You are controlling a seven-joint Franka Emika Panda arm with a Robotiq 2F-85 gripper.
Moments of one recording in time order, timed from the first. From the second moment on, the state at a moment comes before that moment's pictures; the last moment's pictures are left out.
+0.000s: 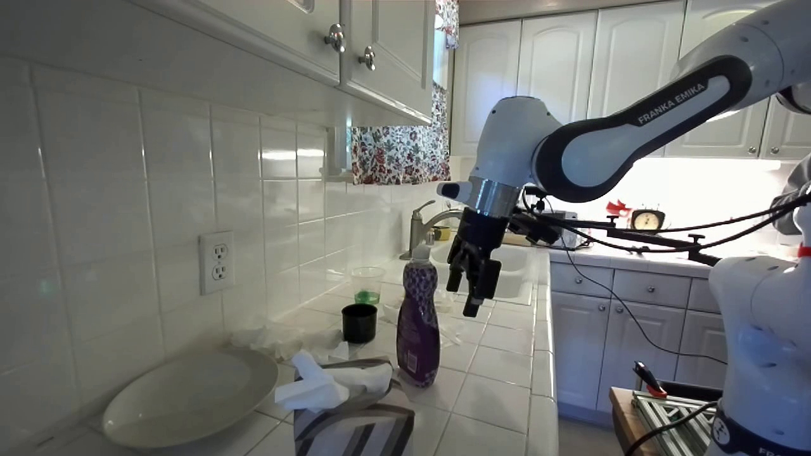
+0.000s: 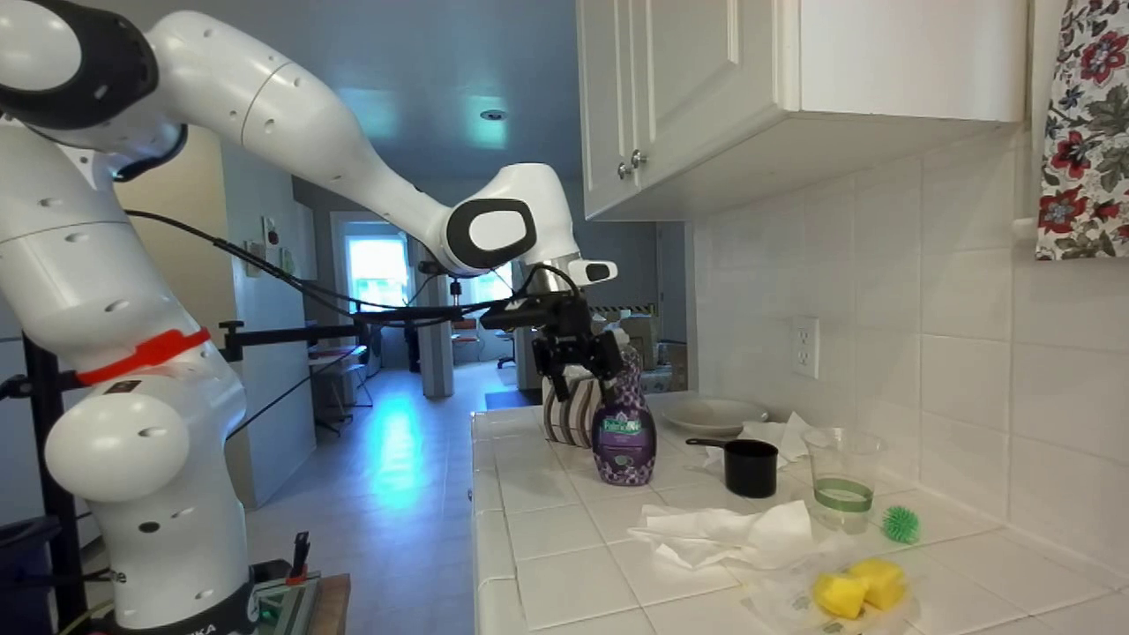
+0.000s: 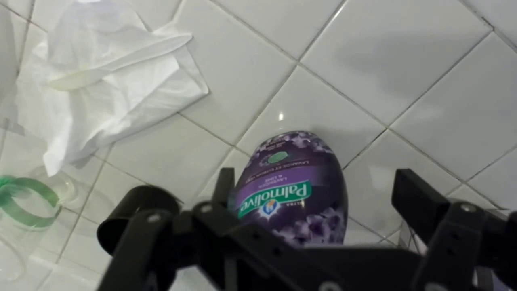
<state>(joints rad) 0.05 -0.36 -0.03 -2.48 -0.03 2.36 -0.42</state>
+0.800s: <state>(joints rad) 0.06 -0.42 0.06 -2.49 -0.03 2.32 -0.23</state>
